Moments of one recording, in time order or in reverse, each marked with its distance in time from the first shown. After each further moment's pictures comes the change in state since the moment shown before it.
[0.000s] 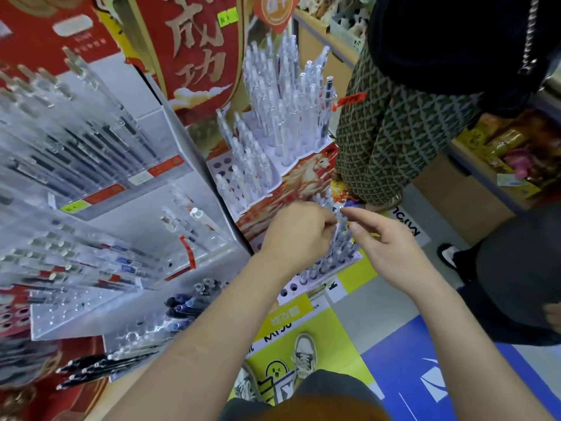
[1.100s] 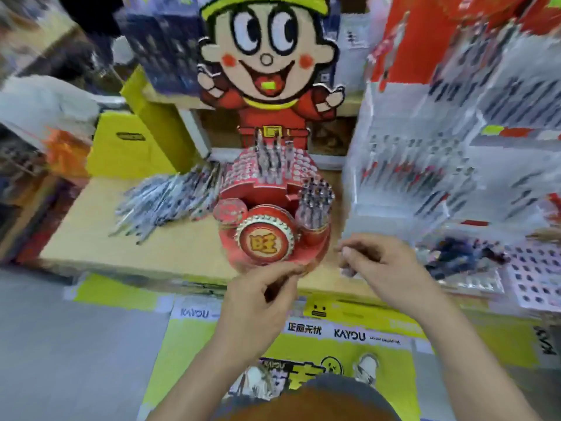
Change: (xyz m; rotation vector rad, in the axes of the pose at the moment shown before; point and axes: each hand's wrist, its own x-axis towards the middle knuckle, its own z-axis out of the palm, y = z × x) left_hand -0.488 -0.139 -0.080 -0.594 0.753 -0.667; right_hand -0.161 -0.189 0.334 -0.081 -0.604 -0.250
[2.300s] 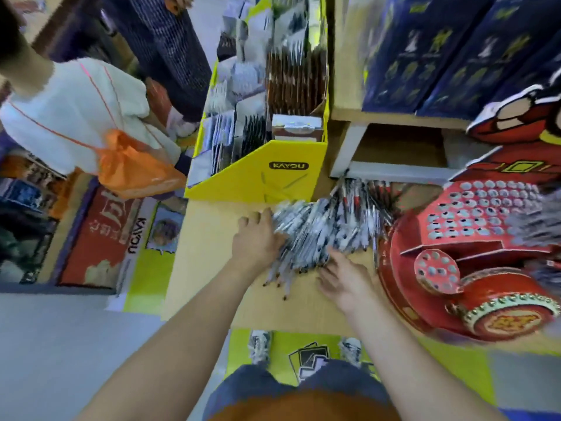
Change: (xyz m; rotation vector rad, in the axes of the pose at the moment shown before) left_hand 0.248 -0.318 -0.273 0.791 -0.339 -0.241; right_hand 0.244 -0.097 0.384 0.901 0.370 0.959
